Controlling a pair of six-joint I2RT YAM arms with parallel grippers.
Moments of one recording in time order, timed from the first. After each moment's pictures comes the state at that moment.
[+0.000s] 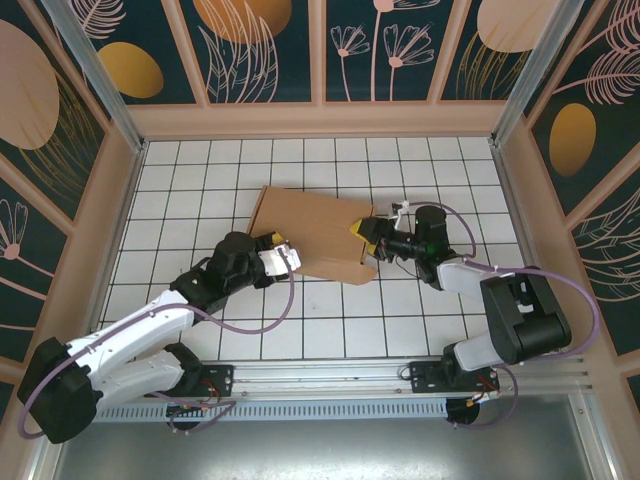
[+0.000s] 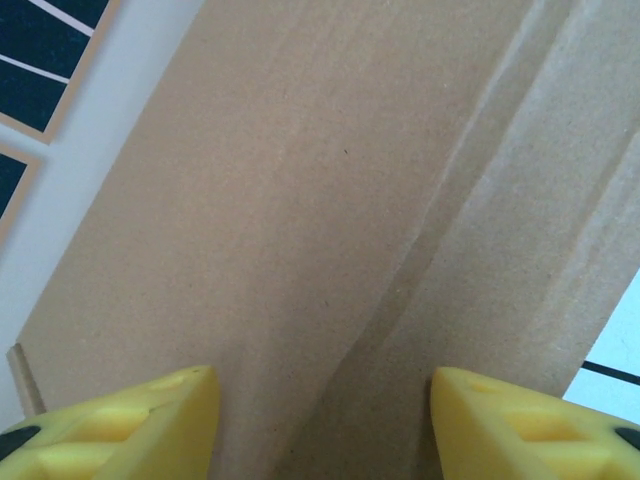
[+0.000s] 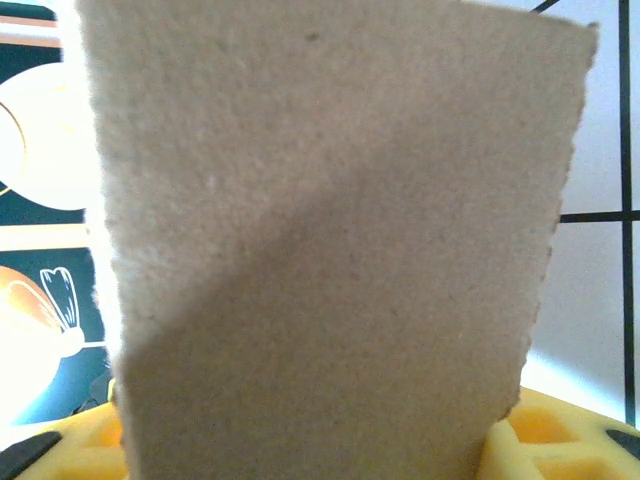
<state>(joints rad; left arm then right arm) -0.73 1.03 0.59 -0.10 -0.01 0.70 0.32 1.43 0.51 0.56 -0.82 1.17</state>
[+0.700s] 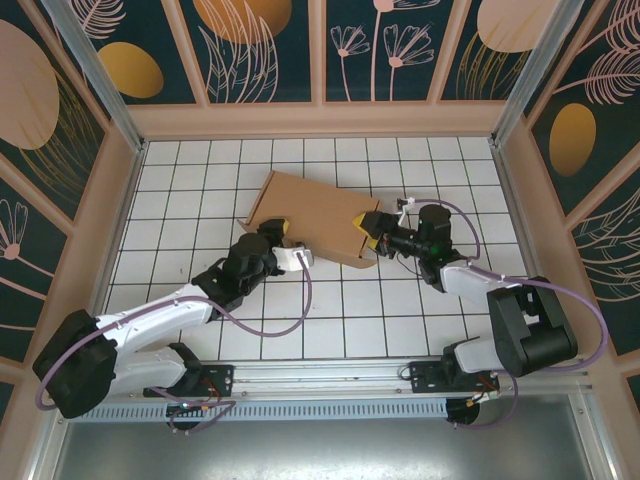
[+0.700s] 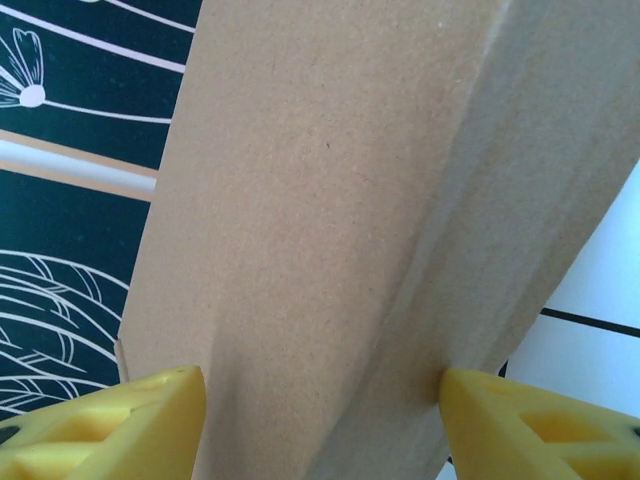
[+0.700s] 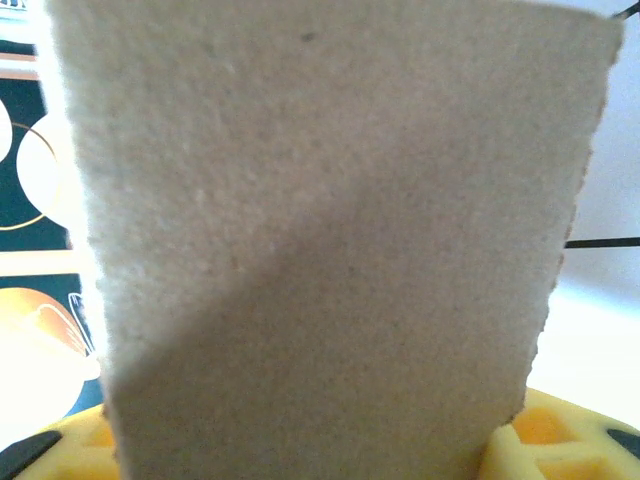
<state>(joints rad) -0.79 1.18 0.56 0.21 -0.24 1.00 0.32 1.37 0.51 0.57 -0.77 1.24</state>
